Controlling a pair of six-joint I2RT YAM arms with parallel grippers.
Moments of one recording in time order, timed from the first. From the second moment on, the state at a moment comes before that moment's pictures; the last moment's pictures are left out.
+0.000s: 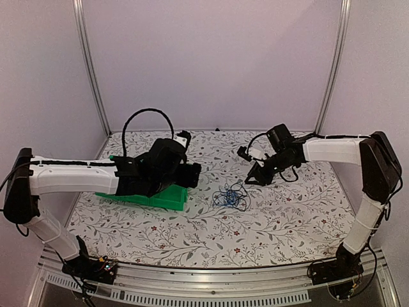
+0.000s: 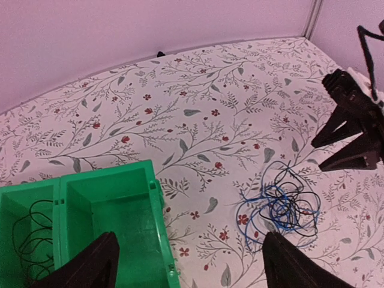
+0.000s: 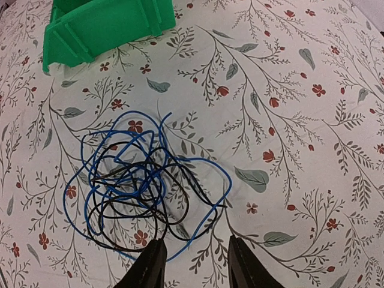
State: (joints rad) left arm -1.01 1.54 1.06 -0.15 -0.56 -0.37; right arm 0.52 1.77 1.18 -0.39 -0.42 -0.48
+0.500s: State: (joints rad) left arm -1.08 1.47 0.95 0.12 -0.35 -0.42; right arm 0.49 1.94 1.27 -0.41 -0.45 -0.39
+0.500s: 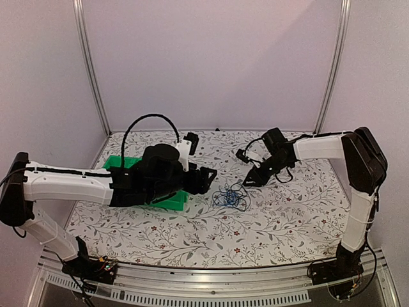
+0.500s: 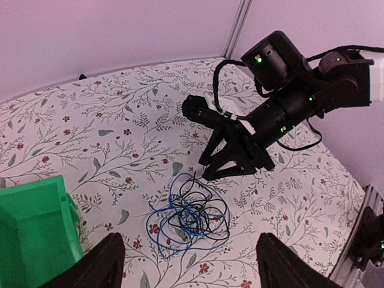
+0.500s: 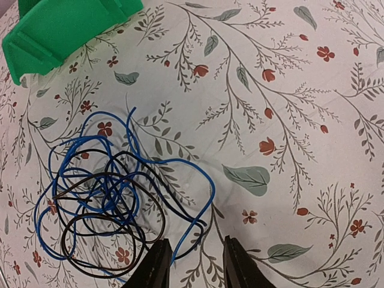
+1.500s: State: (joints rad) left arm -1.12 1.60 0.99 0.14 -0.34 -0.42; right arm 0.49 2.02 1.30 -0.38 -0.50 -0.37
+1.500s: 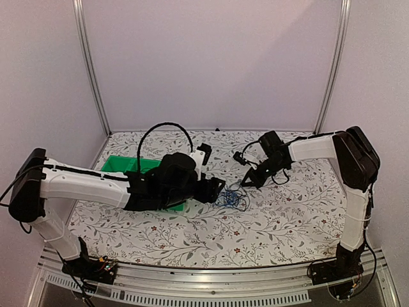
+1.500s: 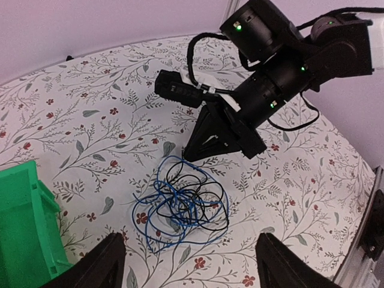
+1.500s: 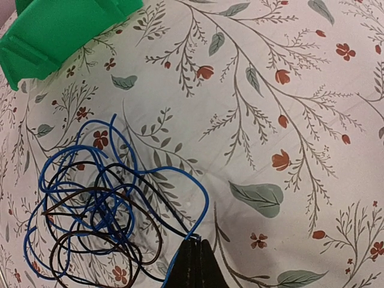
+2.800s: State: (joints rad) left arm -1.12 1.86 1.19 0.06 -0.43 -0.59; right arm 0.49 2.03 1.41 -0.40 -0.51 -0.32
